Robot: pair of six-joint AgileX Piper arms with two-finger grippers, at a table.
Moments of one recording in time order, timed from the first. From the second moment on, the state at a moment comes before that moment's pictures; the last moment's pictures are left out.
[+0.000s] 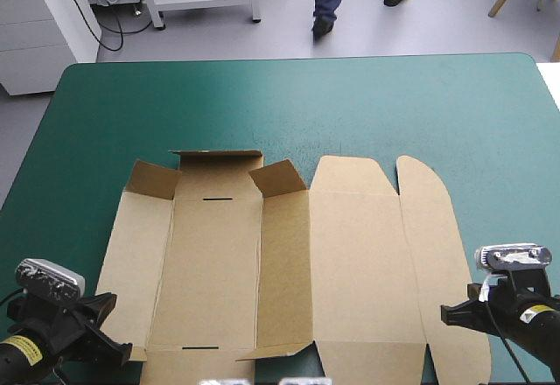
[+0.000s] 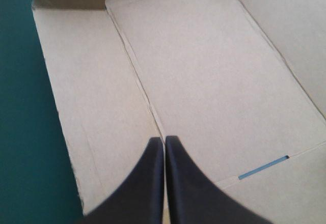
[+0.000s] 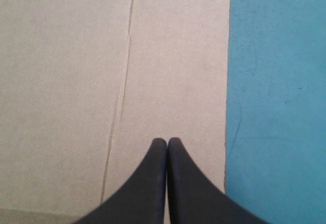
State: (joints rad) left arm -0.29 0.38 -0.70 -0.07 1.15 0.06; right arm -0.17 0.51 -0.58 0.26 1.05 -0.31
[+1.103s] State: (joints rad) left arm 0.12 1.17 -1.13 -0.11 1.04 0.09; right arm -0.17 0.51 -0.55 0.27 1.03 -0.31
